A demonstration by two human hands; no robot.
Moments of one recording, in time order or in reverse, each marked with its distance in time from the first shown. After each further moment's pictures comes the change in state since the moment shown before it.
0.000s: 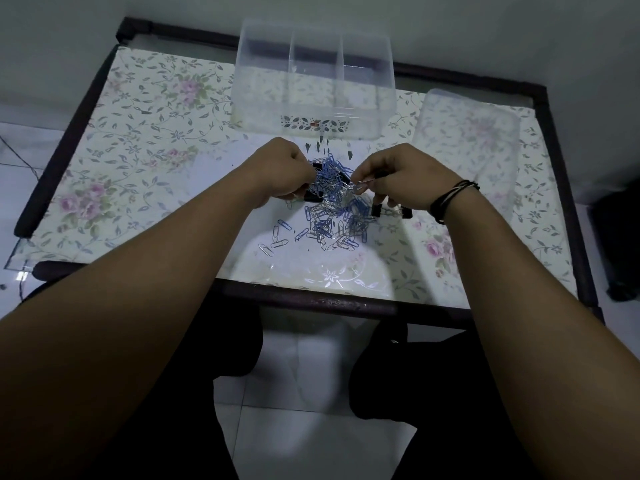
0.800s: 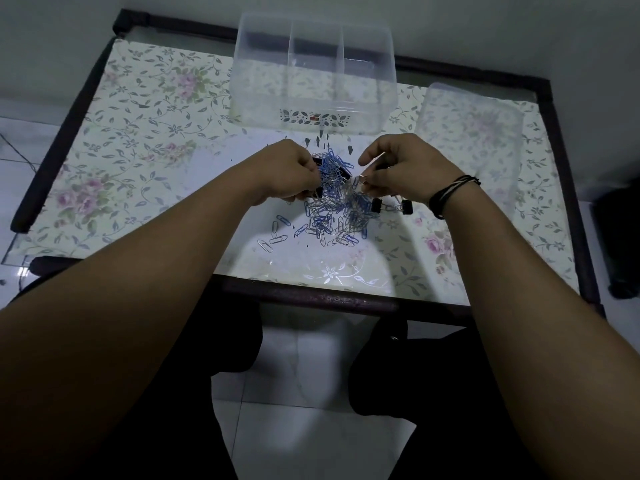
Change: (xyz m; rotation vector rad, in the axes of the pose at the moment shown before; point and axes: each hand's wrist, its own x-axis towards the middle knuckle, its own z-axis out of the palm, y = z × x) left_hand 0.003 -0.005 0.004 0.113 -0.134 0.064; right_hand 0.003 0.005 0.003 0.220 0.033 0.039
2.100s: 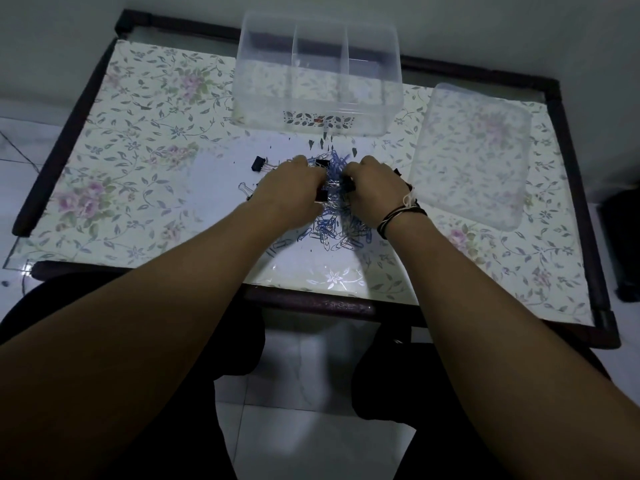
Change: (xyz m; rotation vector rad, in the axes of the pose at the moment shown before) left_hand 0.007 -0.016 0.032 0.716 0.194 0.224; right_hand 0.038 0.023 0.058 -0.855 0.187 -0.119
